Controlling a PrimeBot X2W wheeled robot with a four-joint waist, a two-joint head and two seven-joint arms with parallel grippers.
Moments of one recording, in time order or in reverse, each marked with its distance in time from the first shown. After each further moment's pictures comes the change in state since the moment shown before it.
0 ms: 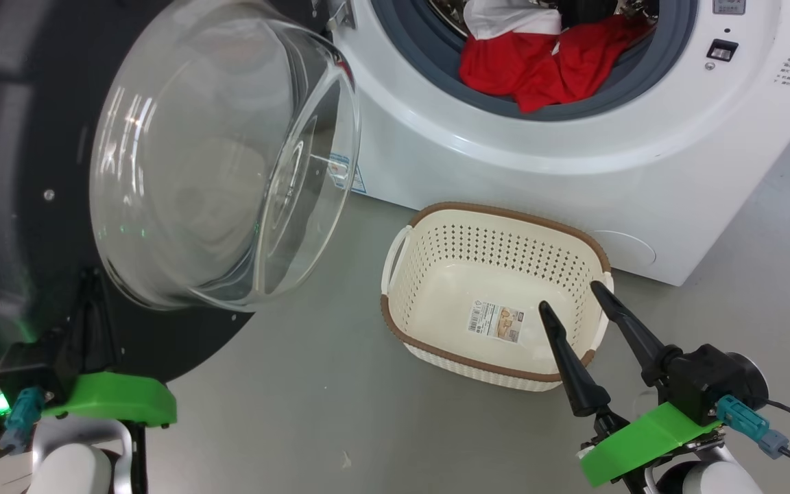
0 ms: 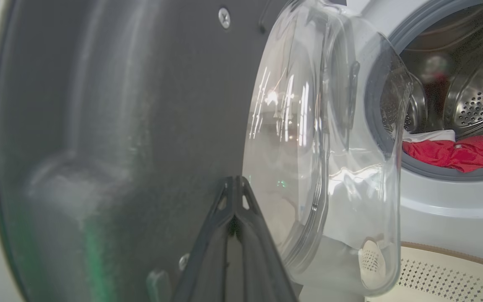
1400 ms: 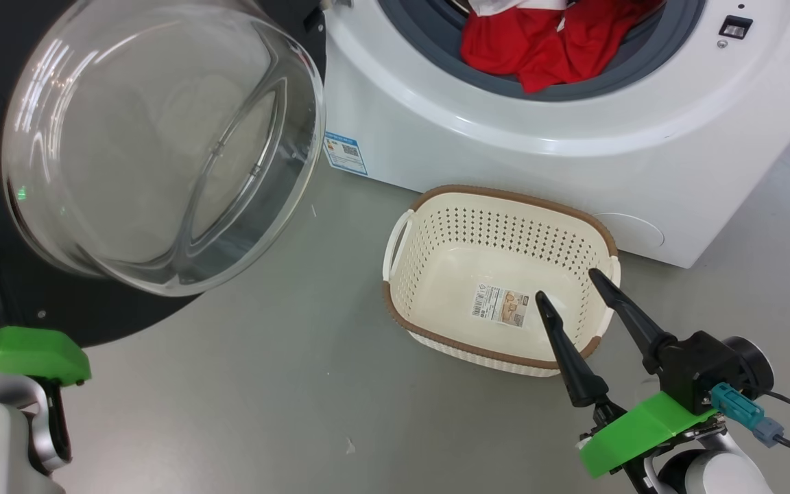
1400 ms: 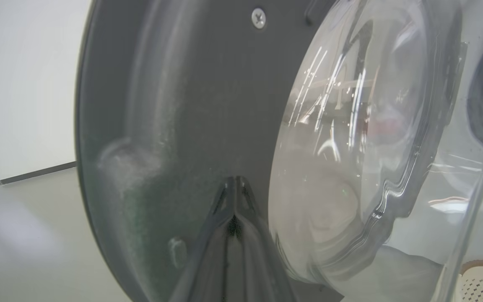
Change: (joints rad) left arm -0.161 0.024 0.188 0.250 0.058 -0.063 -0.007; right arm -0.018 0.000 0.000 -0.043 -0.050 0.000 0.058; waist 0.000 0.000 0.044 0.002
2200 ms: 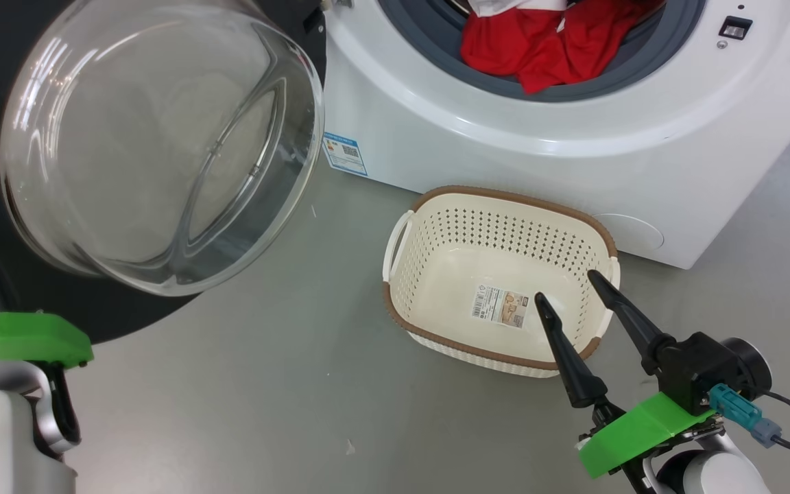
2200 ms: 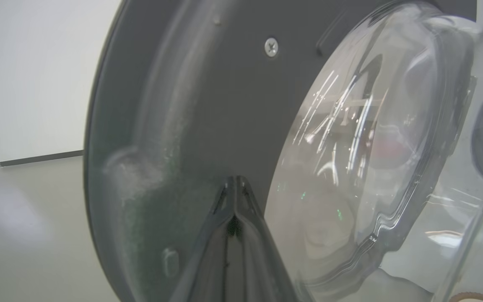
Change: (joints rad) left arm -0.040 -0.067 0.094 0.014 0.026 -0.027 0.000; right arm -0.002 0.000 0.003 0.009 -0.002 0.000 -0.004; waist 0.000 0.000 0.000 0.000
